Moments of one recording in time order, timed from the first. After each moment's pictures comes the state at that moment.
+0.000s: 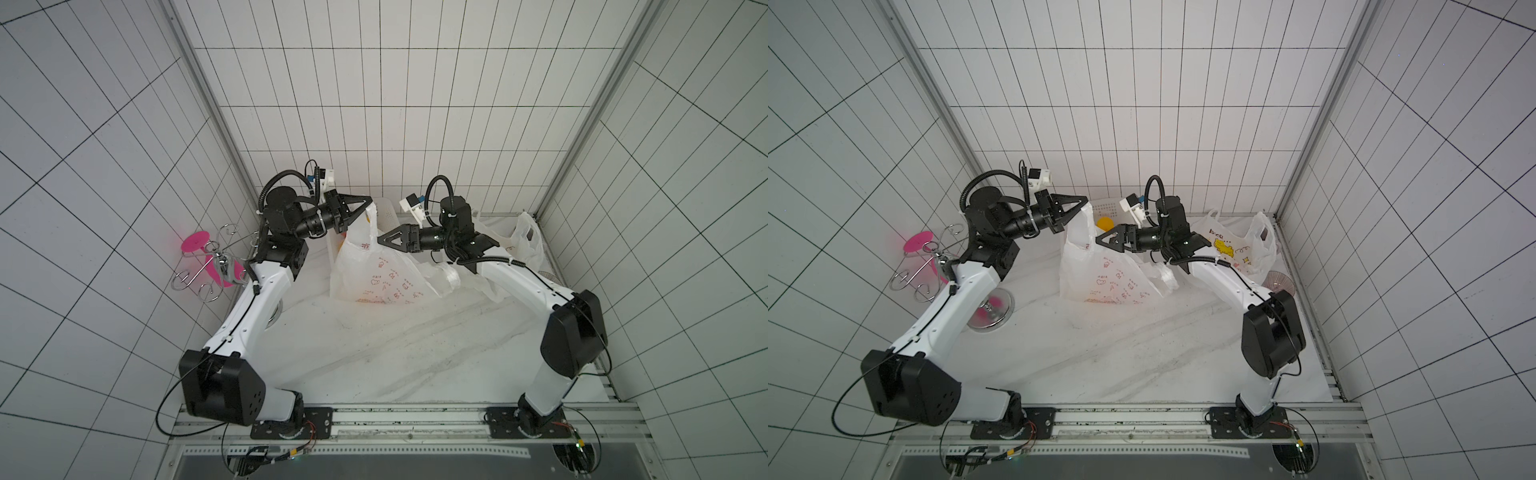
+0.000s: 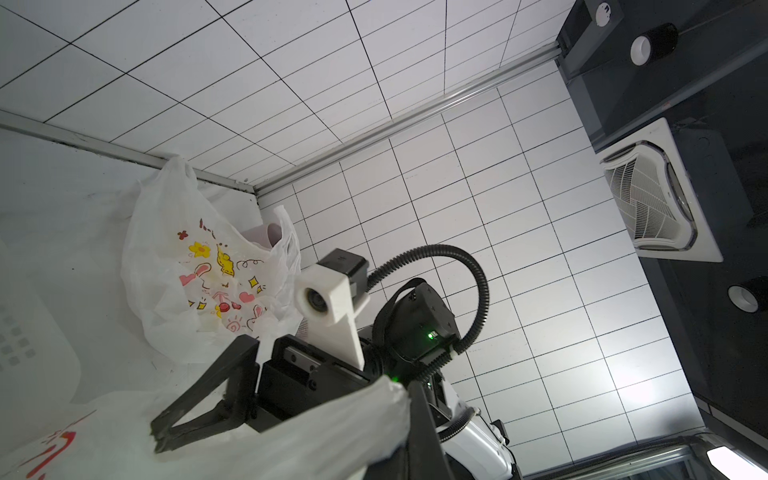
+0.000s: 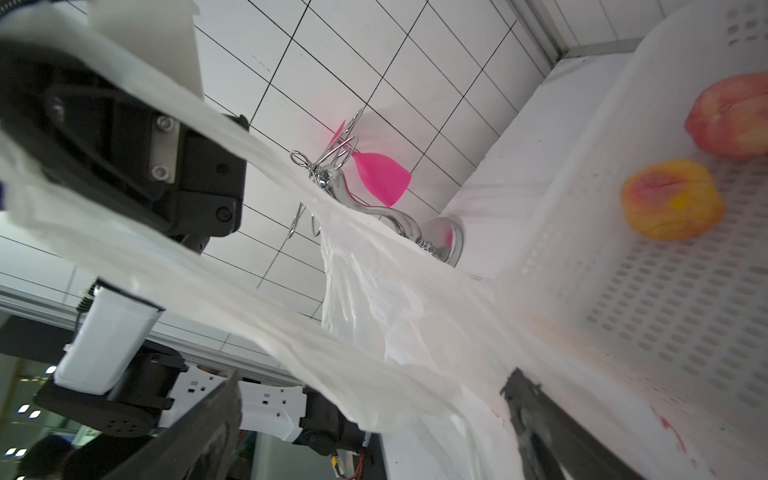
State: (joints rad) left arm -0.15 1.41 1.34 0.20 0.97 -1.27; right arm 0.57 1.70 1.51 -0.11 -0.86 0.55
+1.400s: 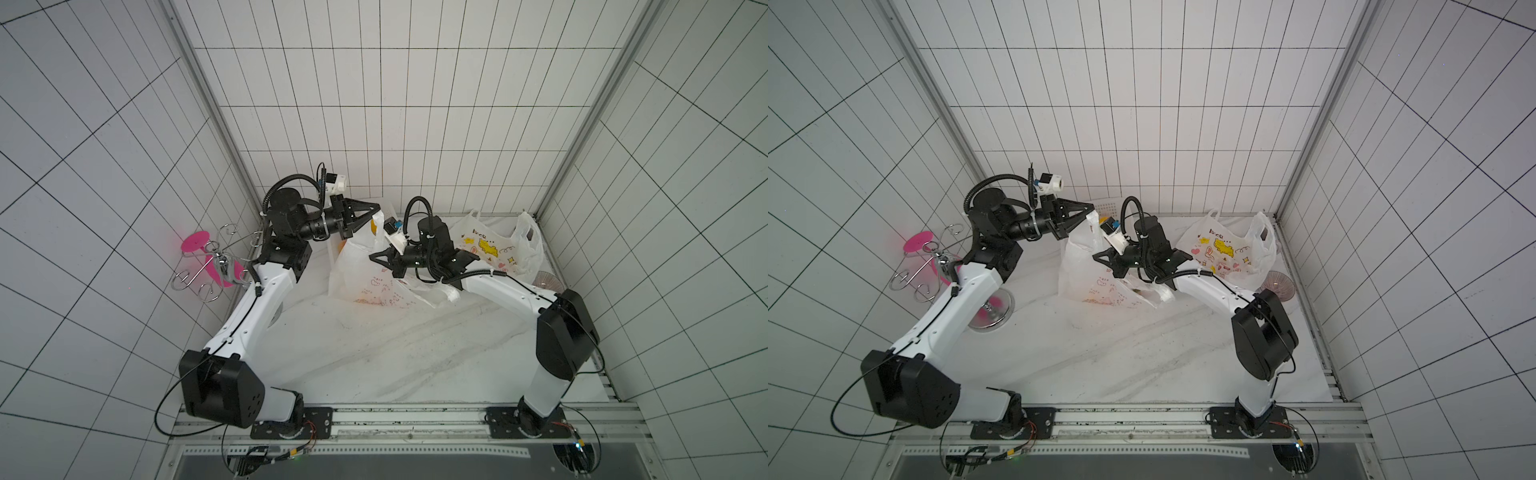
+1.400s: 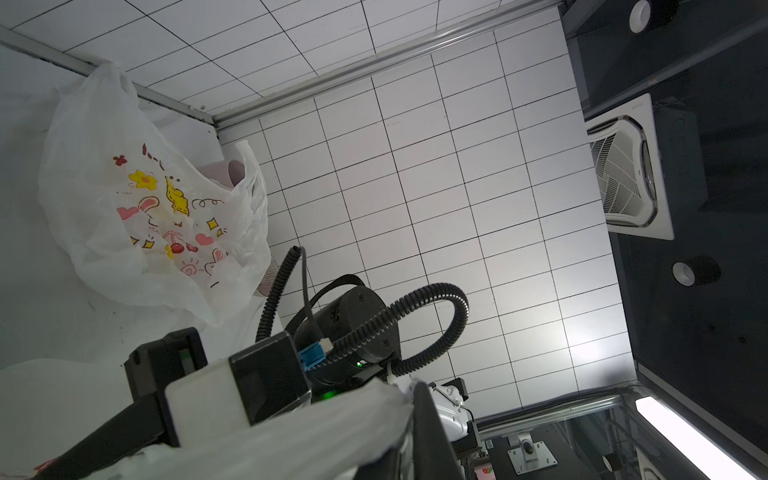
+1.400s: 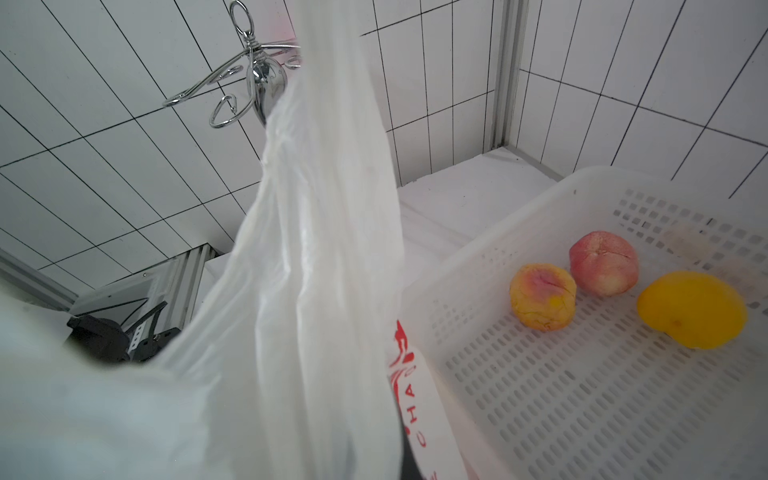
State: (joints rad) left arm -0.19 1.40 1.34 0.23 1.09 -1.38; right arm 0.67 1.76 1.40 0.00 -0.63 -0.03
